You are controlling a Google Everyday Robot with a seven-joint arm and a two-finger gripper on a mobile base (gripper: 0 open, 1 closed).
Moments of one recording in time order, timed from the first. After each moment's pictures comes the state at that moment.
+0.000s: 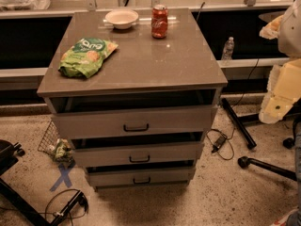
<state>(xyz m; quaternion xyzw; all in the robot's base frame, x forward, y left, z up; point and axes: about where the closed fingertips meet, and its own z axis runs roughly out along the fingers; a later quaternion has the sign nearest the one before) 0.438 -0.215 0.984 -0.60 0.78 -0.04 0.17</state>
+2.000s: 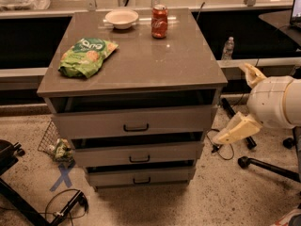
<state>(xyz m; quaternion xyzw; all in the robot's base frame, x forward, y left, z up) 0.476 -0.188 0.878 -0.55 0.71 -0.01 0.44</state>
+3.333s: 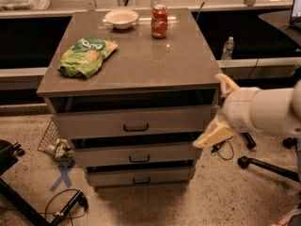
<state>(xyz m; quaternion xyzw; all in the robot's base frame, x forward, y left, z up) 0.499 -0.154 0.830 -0.56 0.70 0.02 0.44</state>
